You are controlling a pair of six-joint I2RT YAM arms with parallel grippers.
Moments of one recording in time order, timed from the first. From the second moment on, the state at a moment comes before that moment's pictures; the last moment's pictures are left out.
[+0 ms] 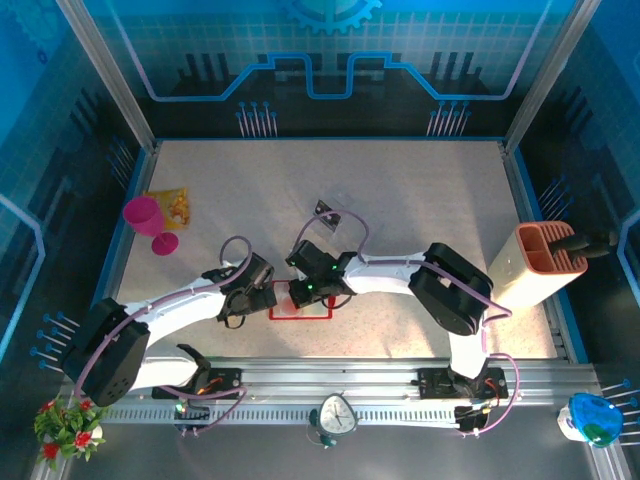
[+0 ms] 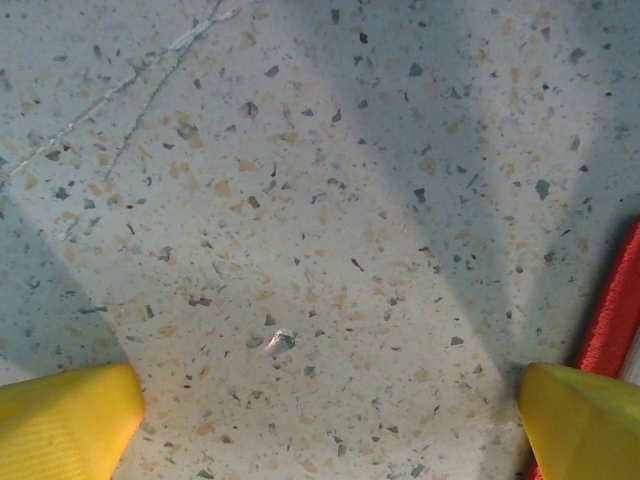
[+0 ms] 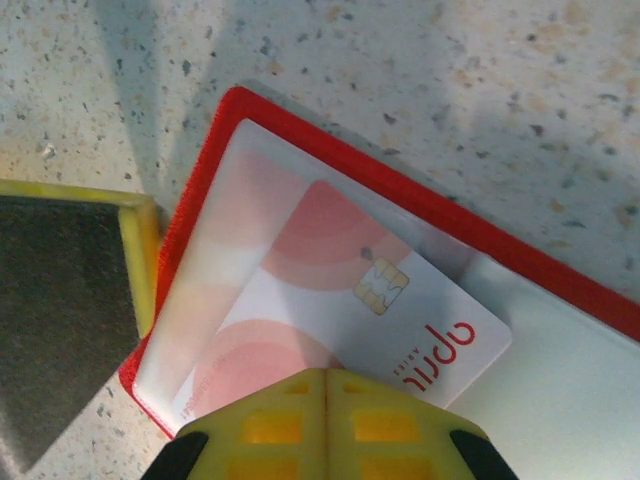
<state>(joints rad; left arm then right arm) -0.56 1.28 0.53 -0.58 -0.21 -0.92 0.98 1.91 1.14 -0.28 -0.17 0.59</state>
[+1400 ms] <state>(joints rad) -0.56 1.28 0.53 -0.58 -0.21 -0.92 0.98 1.94 1.18 -0.30 -0.14 0.57</state>
